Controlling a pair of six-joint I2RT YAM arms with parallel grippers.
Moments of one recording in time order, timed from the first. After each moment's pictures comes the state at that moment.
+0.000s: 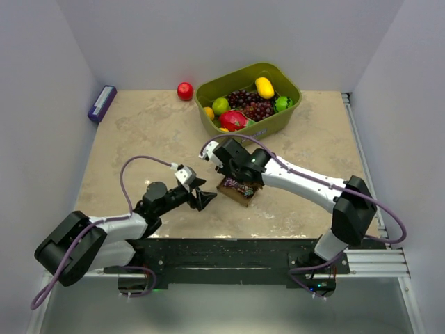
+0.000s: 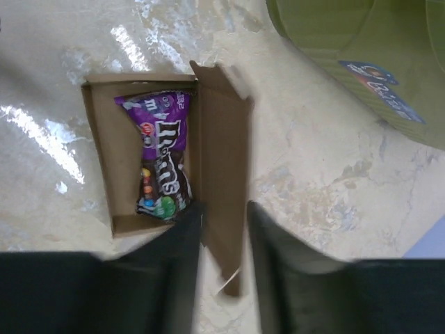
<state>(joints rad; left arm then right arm) -0.62 1.21 0.16 0.92 0.34 -0.16 0.92 1.62 1.32 -0.70 0.37 -0.28</state>
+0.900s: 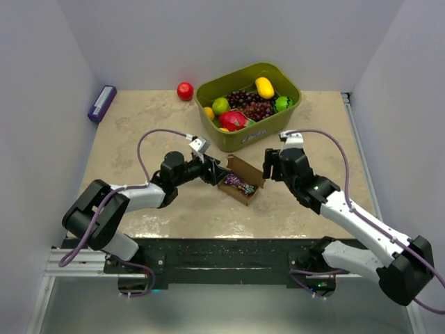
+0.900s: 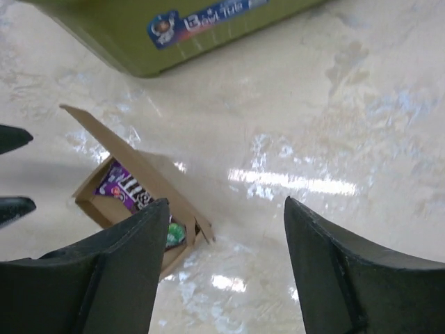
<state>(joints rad) -0.56 1.51 0.54 0.81 0.42 -0.31 0.64 1.06 0.80 -0.29 0.40 0.35</state>
